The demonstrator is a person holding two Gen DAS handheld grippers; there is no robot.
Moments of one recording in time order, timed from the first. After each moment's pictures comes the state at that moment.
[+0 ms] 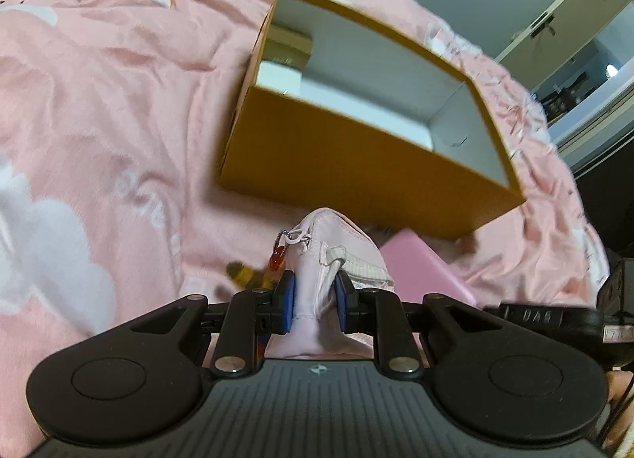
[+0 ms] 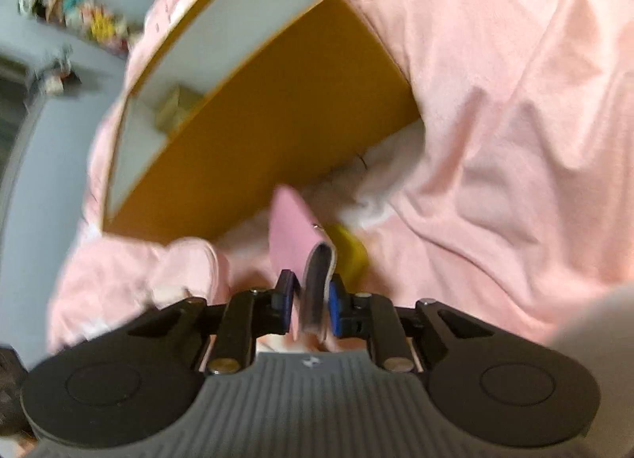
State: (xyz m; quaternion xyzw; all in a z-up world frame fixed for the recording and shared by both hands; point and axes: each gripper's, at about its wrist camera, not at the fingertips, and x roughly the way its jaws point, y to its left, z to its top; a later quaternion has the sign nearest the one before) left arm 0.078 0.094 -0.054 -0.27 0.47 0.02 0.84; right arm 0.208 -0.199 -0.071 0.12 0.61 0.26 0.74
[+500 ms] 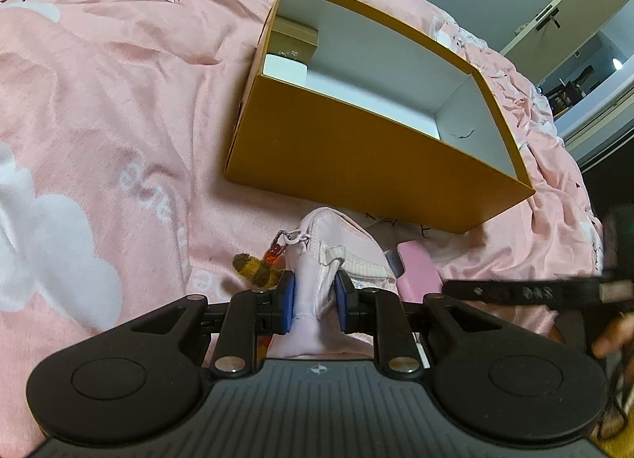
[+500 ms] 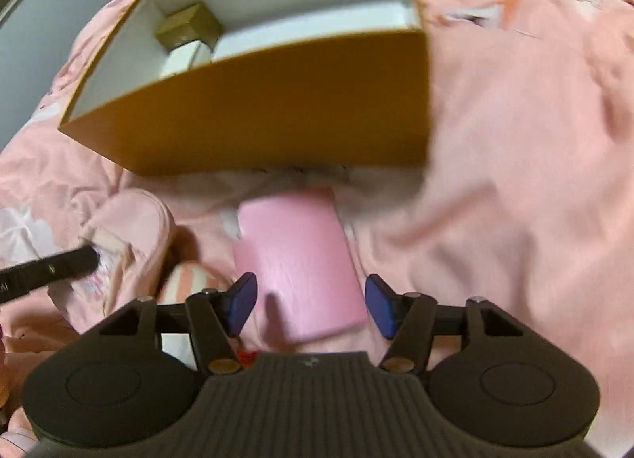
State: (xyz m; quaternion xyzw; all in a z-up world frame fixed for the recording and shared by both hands) left arm 0.077 0.093 -0.056 -0.26 0.47 0.03 0.84; right arm 0.232 -0.158 -0.069 -0.06 0.59 0.34 0.73
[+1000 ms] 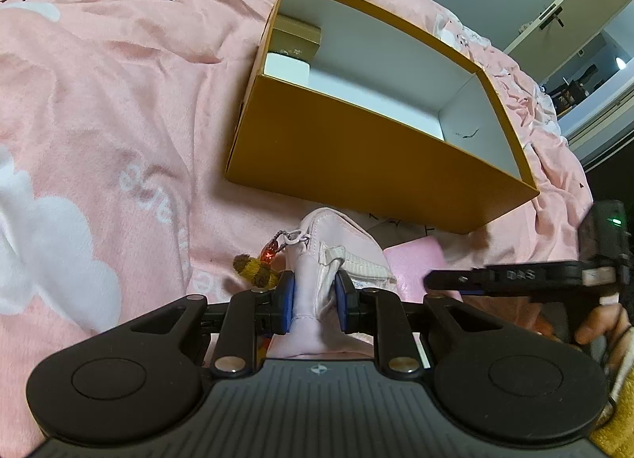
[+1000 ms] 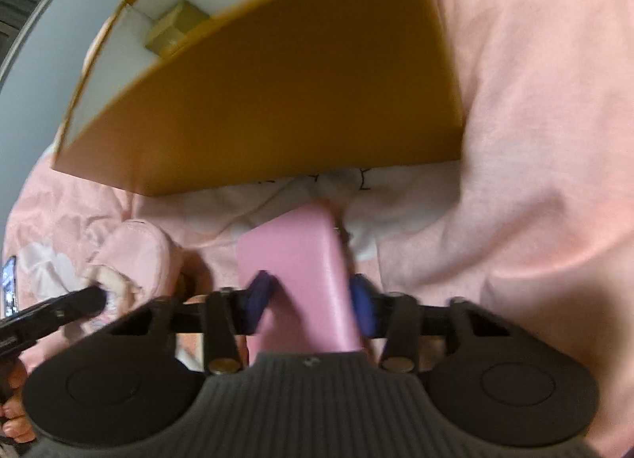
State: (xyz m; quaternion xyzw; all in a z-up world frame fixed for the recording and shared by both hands) left arm 0.079 0.094 -0.057 -0.26 0.48 0.03 0.84; right arm 0.240 -0.154 -0.085 0.02 0.62 0.36 0.70
